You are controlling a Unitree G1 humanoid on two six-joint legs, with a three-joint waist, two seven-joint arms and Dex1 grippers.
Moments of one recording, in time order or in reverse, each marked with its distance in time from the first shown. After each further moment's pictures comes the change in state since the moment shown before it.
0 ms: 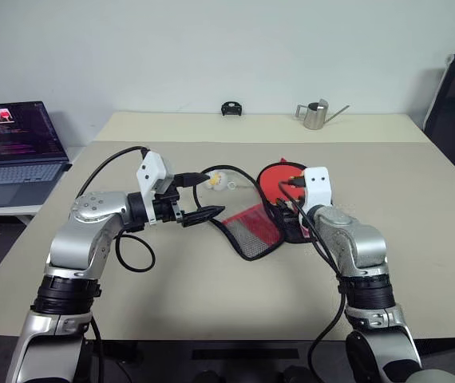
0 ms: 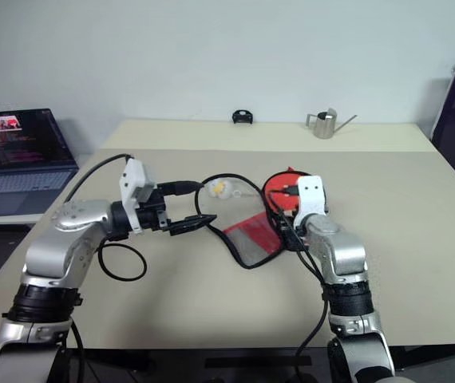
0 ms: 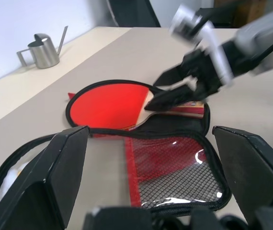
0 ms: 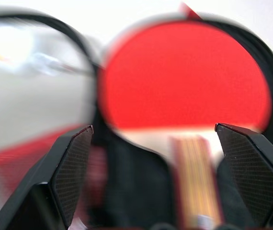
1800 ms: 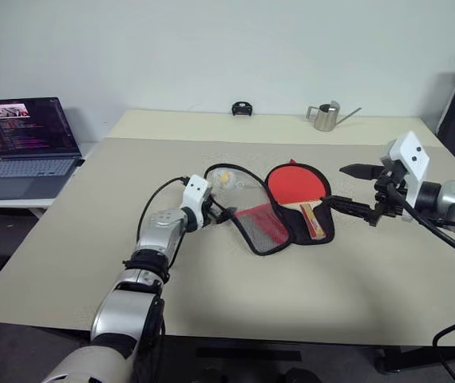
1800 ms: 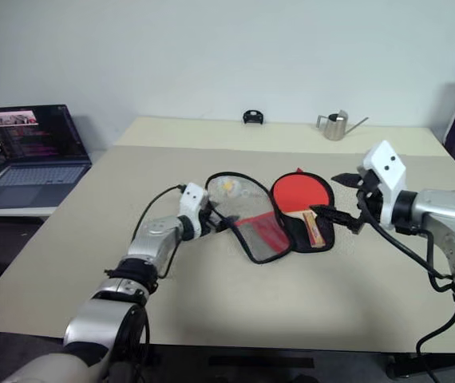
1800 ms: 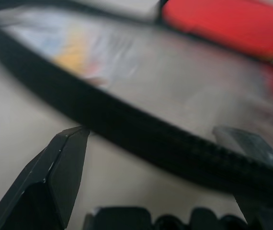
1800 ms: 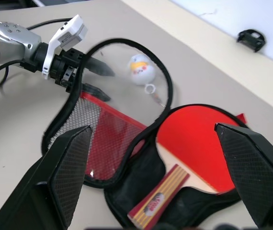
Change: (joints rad) left arm -0.347 -0.405 -0.034 0.923 0.340 -0.322 0.319; right arm 0.120 -0.789 -0.152 -0.223 0.378 -0.144 0.744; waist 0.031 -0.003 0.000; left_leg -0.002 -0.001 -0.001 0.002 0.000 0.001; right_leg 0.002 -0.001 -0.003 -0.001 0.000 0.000
